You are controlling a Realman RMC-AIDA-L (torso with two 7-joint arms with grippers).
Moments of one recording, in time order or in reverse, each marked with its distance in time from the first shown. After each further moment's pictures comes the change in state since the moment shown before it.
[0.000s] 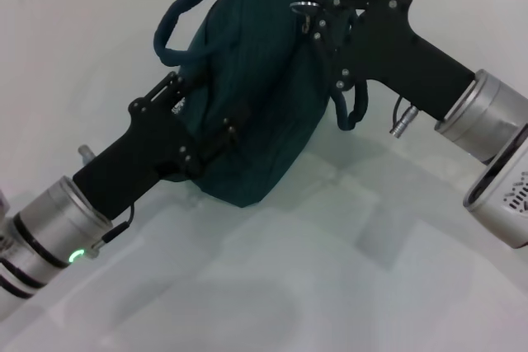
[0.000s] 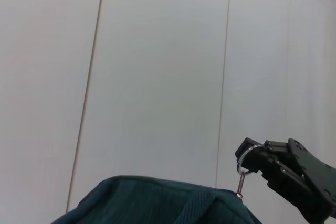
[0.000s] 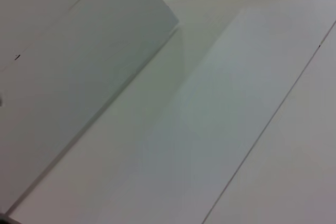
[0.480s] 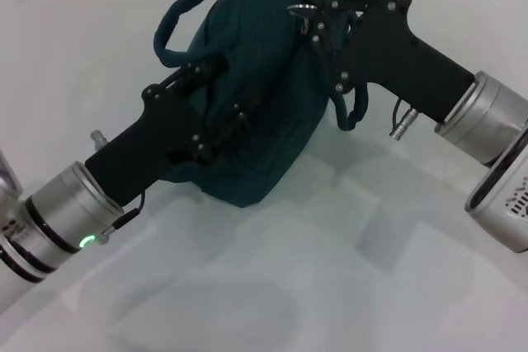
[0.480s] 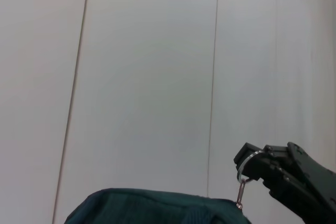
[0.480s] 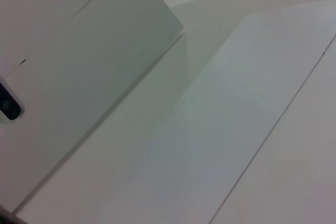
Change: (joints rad) left arm -0.044 -0.001 0.000 -0.003 0.005 -0.010 0.000; right arm 0.005 0.000 -0.006 0.011 -0.003 -0.019 -0.006
